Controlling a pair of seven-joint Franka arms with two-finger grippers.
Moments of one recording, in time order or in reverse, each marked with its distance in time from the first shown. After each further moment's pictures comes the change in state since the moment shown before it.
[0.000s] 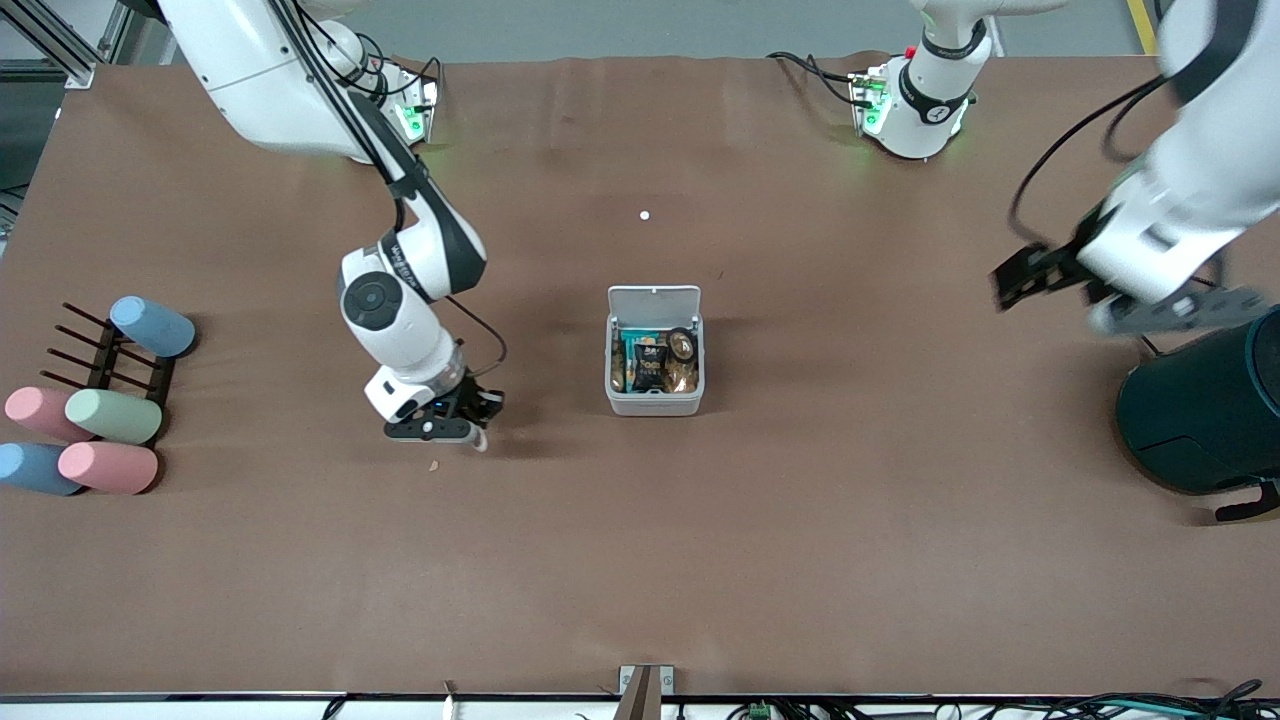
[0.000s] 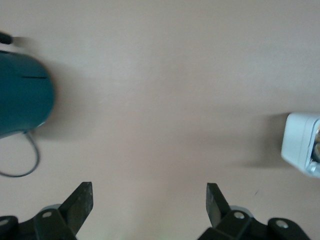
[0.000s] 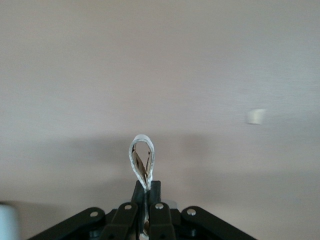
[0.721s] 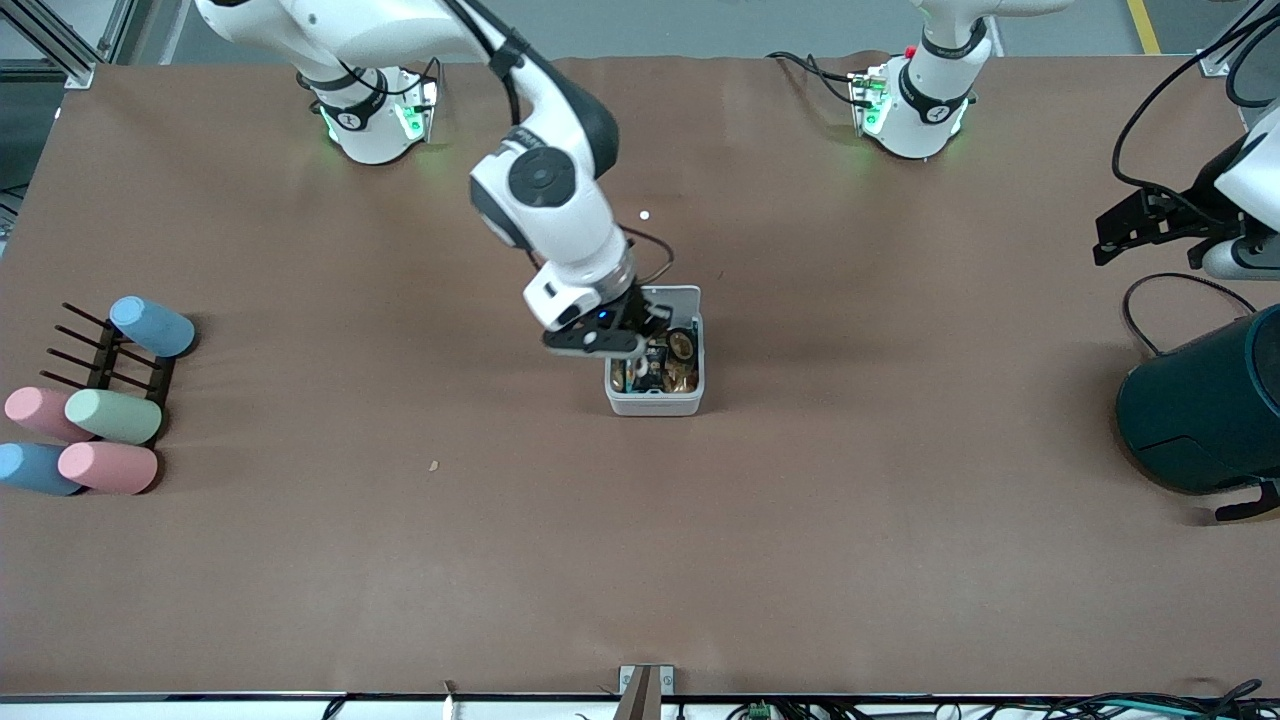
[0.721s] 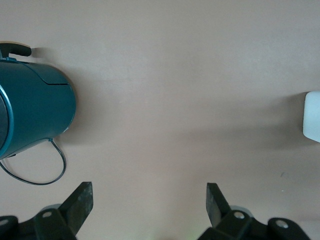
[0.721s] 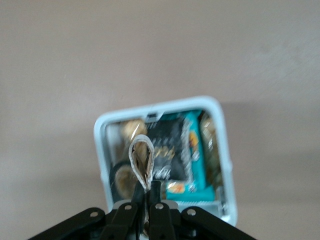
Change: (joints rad) left arm -0.026 -0.035 0.113 -0.029 -0.003 0.002 0.180; right arm 0.238 0.000 0.113 0.234 0.001 -0.207 0.348
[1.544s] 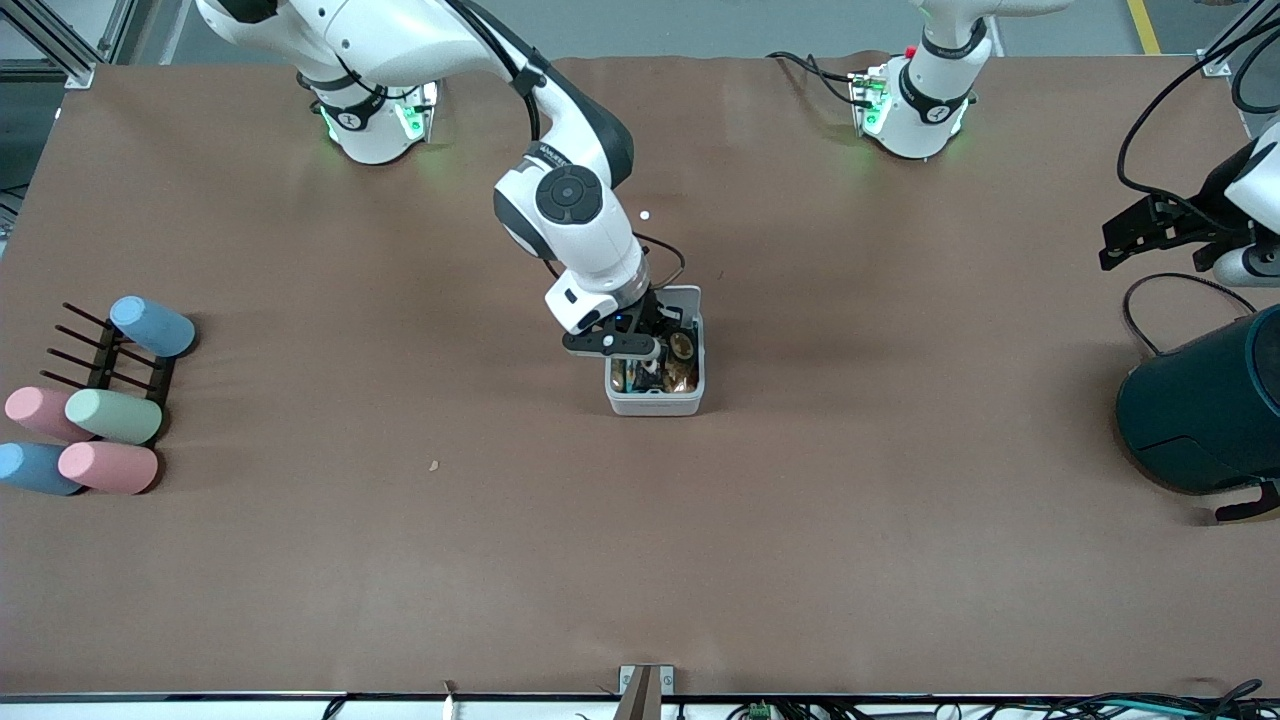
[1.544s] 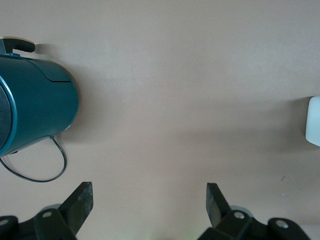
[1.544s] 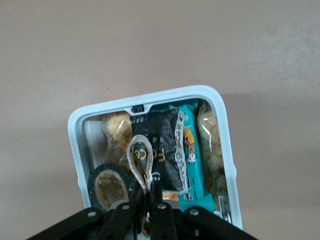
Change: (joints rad) left arm 0.011 0.013 0.007 0.009 0.000 0.000 -0.008; right arm 0.010 0.059 -0.022 0.001 0.000 0.035 0.002
